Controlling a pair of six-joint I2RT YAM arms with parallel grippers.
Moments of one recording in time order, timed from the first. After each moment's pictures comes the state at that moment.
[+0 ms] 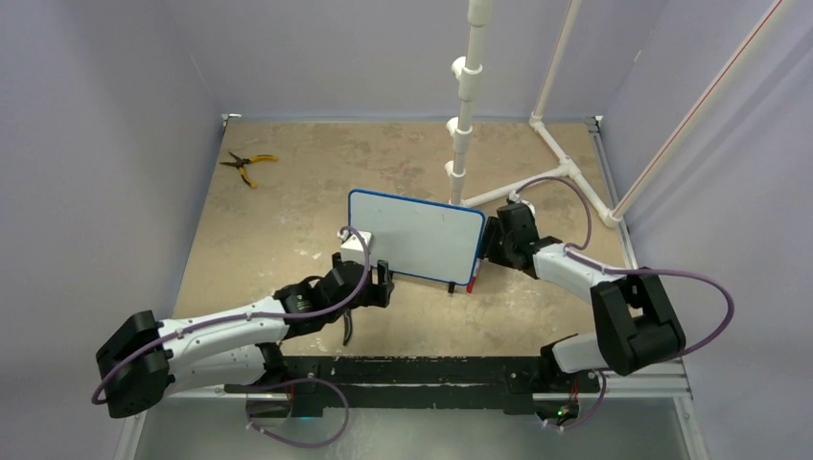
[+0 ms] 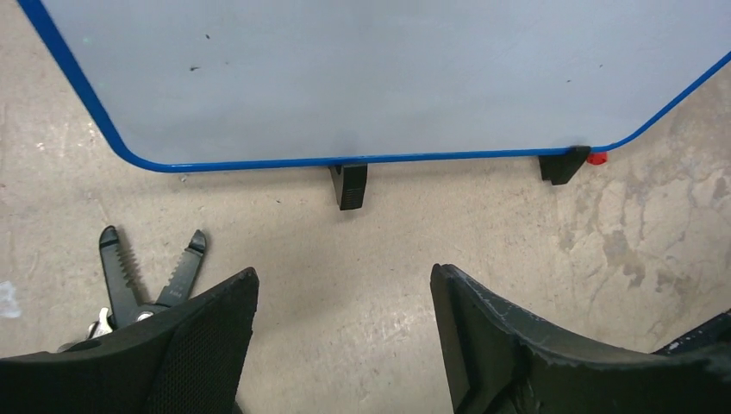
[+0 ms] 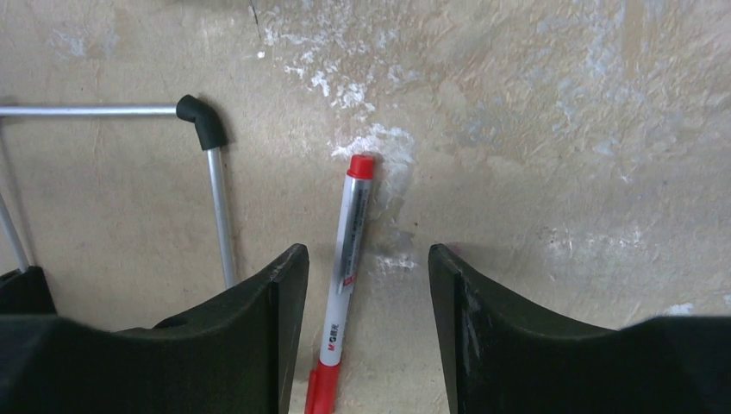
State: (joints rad) left arm -1.02 1.06 0.47 -0.08 -0.42 -0.65; right arm 0.35 1.38 0.61 -0.12 0.09 0.62
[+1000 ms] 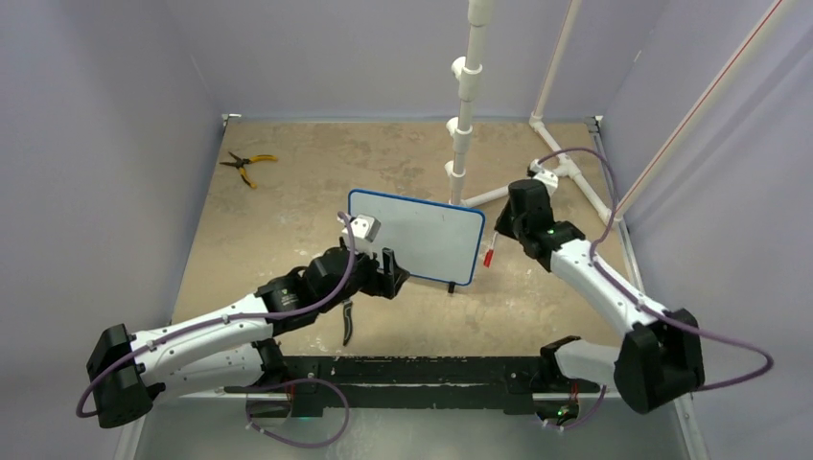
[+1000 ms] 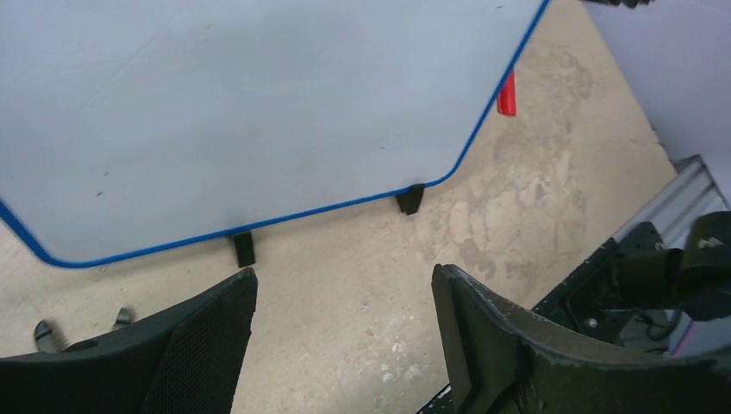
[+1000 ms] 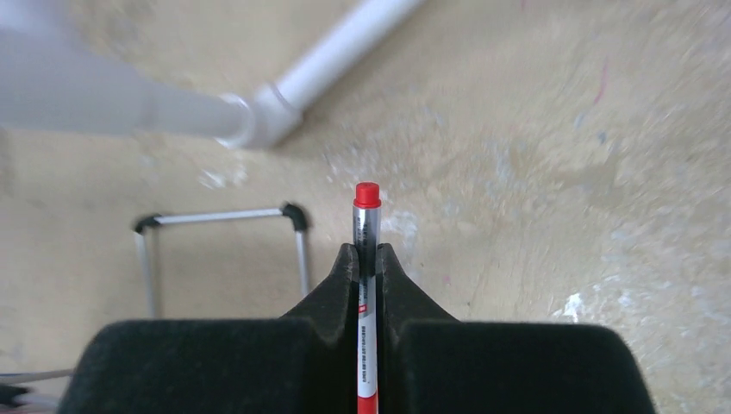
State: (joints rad) left arm -1.02 0.93 0.61 -0.13 -0.30 -0.57; right arm 0.37 1.25 0.81 -0.32 0.29 0.64
